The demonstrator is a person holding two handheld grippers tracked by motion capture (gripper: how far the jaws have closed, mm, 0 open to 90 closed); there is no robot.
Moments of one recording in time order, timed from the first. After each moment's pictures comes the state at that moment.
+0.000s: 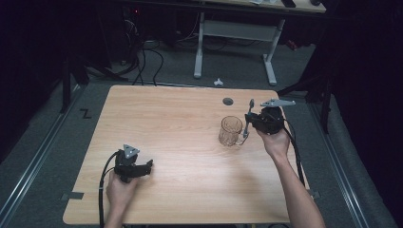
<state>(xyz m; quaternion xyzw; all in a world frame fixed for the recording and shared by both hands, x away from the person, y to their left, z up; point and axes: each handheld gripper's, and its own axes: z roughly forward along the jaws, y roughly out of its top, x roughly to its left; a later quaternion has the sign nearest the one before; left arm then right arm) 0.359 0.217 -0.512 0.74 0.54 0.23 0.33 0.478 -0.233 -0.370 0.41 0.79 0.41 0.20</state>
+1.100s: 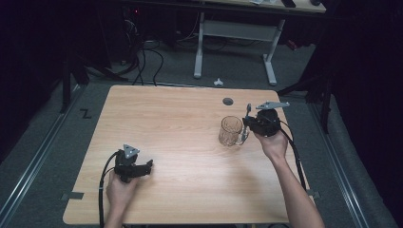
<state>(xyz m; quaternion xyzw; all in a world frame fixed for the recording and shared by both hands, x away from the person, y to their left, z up) 0.359 0.217 -0.512 0.74 0.54 0.23 0.33 0.478 -0.227 -0.380 0.41 0.81 0.38 0.19</state>
